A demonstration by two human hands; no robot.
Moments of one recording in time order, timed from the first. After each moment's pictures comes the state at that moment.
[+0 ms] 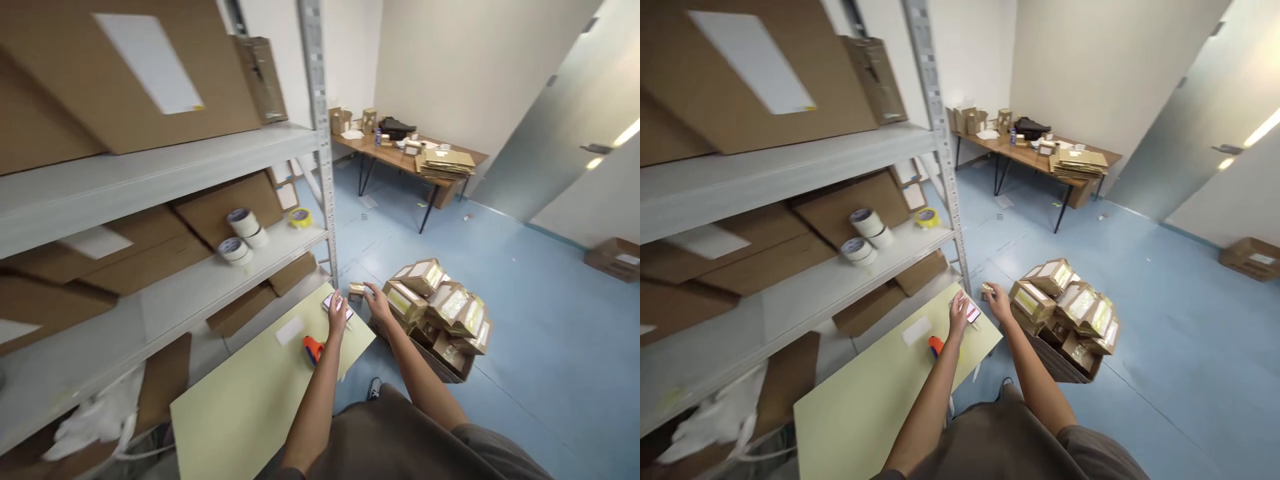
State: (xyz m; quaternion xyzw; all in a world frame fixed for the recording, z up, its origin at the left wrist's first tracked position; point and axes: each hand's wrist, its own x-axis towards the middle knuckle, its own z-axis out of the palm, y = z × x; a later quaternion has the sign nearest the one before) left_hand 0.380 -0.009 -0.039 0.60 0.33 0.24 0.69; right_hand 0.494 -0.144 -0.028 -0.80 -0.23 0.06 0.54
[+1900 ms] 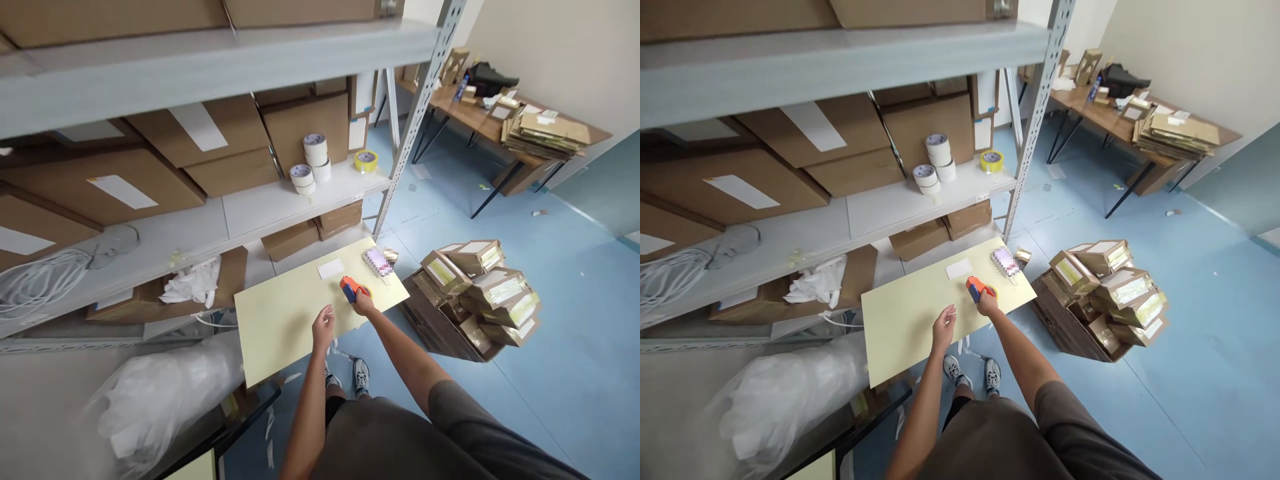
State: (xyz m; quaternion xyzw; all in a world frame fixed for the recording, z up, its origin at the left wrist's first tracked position) left_hand 0.067 -0.003 -0.105 0.62 0.47 0.24 0.58; right_hand 0.272 -0.060 -0.148 -0.87 -0.31 0.34 0.18
